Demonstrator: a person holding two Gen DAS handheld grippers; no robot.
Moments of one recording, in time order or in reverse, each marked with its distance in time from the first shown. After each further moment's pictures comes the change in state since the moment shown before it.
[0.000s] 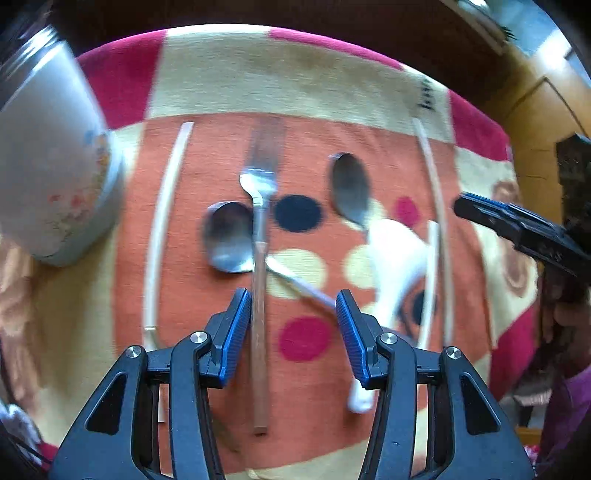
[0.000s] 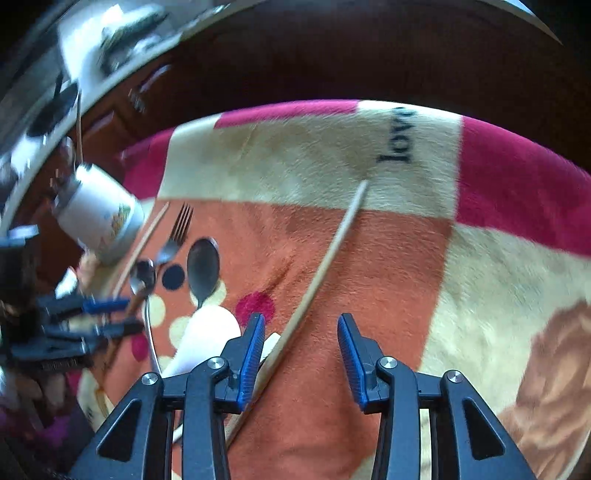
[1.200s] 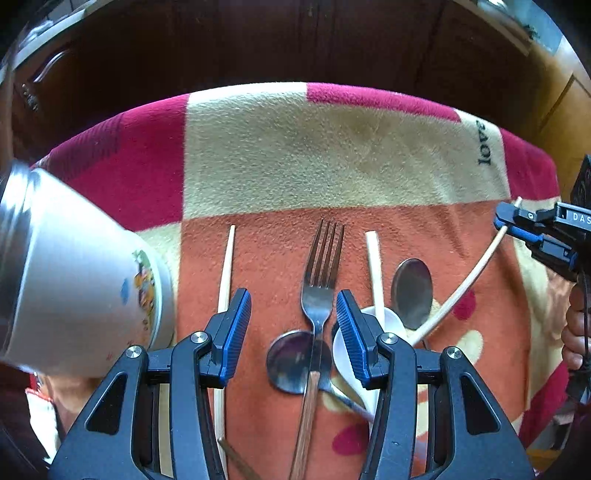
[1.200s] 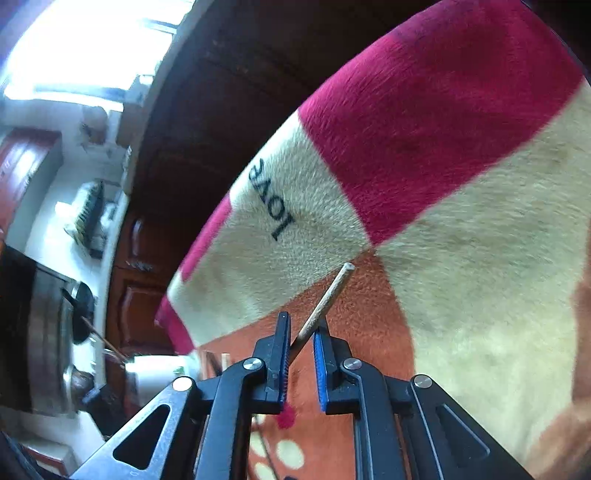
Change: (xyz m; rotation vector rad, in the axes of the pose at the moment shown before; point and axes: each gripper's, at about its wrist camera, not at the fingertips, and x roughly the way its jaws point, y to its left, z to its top) left arm -0.002 0.012 0.056 0.037 -0.061 0.238; right arm 0.032 -0.065 0.027 0.600 -0.086 0.288
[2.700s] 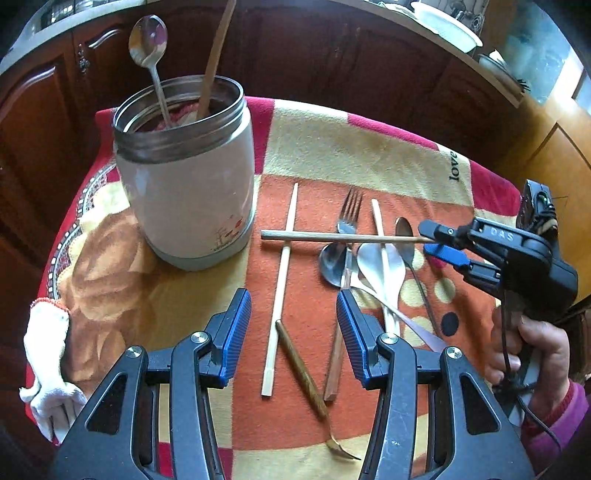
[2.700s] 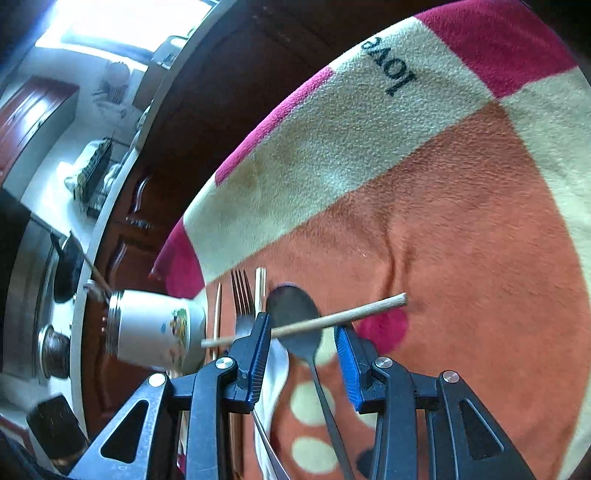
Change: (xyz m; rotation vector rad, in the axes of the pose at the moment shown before) left arm -0.075 0.057 -0.091 -0.152 -0.144 -0.094; right arm 0.046 0.067 -0.096 -0.060 -0.046 -0.027
